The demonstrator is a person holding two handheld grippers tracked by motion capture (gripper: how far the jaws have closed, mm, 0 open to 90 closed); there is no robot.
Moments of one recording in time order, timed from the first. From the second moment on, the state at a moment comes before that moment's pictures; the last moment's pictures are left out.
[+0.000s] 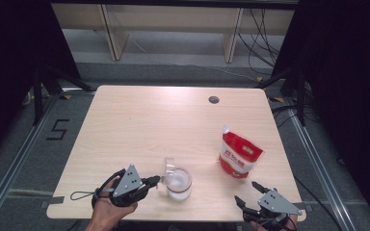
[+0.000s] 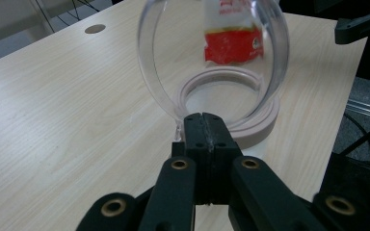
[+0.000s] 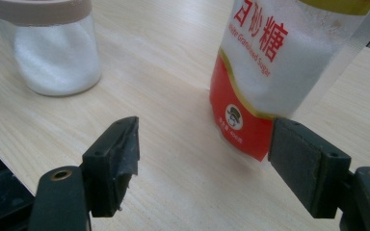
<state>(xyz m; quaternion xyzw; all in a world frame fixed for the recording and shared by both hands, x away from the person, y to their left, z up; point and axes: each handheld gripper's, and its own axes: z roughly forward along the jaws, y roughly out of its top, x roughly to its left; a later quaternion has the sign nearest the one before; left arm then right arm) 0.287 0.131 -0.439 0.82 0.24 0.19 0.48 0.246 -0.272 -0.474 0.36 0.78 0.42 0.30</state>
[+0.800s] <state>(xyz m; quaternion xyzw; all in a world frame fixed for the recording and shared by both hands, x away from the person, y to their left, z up) 0.287 0.137 -0.440 0.80 0.26 0.12 0.52 0.246 -0.271 -0.474 0.36 0.78 0.42 0.29</state>
